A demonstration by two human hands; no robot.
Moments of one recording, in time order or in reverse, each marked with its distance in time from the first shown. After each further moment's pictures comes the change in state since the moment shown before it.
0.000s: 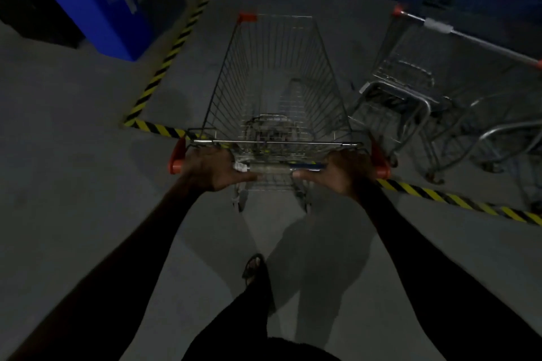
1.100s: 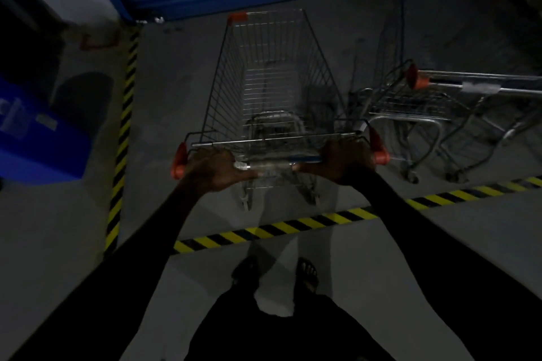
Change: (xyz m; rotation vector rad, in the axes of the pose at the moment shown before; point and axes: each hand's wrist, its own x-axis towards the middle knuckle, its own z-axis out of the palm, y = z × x) left_hand 0.505 -0.139 -0.166 0.031 -0.229 0.224; right_hand 0.456 0.021 -0.057 0.006 -0.056 0.339
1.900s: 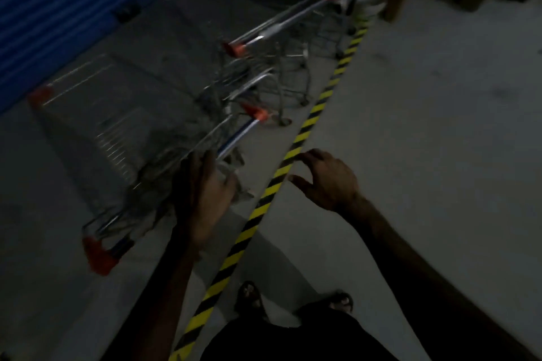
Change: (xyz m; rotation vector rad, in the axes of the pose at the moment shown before) left_hand -0.028 0.069 0.030 -0.142 0.363 0.752; right_hand -0.231 -0.093 -0.008 0.443 0.158 0.807
